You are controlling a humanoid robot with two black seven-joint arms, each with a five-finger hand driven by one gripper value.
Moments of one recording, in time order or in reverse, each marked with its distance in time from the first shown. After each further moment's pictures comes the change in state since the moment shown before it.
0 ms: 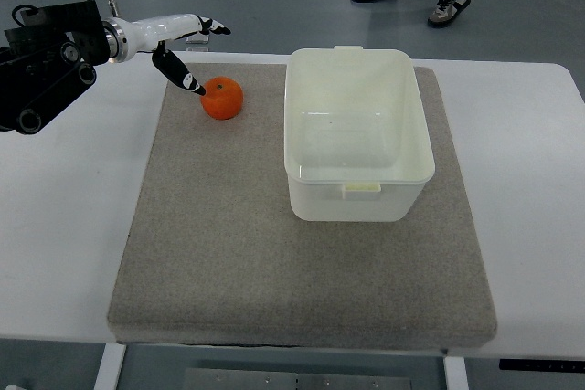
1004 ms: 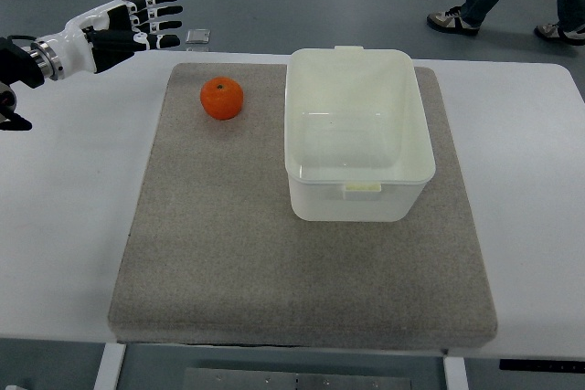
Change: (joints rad) left arm 0.153 0.089 -0.292 0.127 -0.917 -0.341 0.070; right arm 0.000 0.000 0.000 0.000 0.000 0.000 0.000
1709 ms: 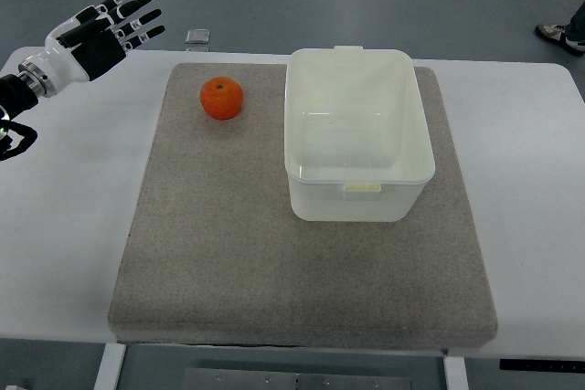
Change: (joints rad) left arm 0.122 0.000 -0.016 0.000 -0.723 0.000 0.142; right arm 0.000 0.000 0.000 0.000 0.000 0.000 0.000
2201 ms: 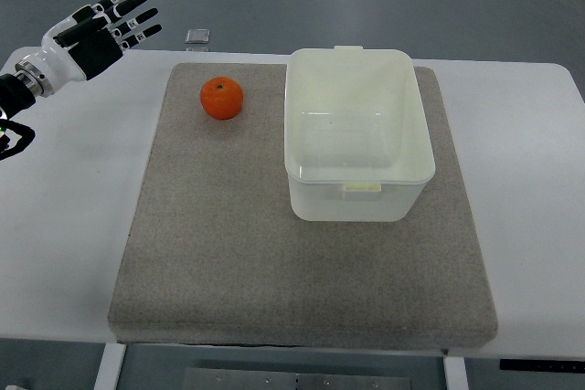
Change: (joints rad) left arm -0.001 0.003 -0.006 0.012 -0.001 0.000 -0.003; right arm 0.000 0.000 0.000 0.001 0.000 0.000 0.000
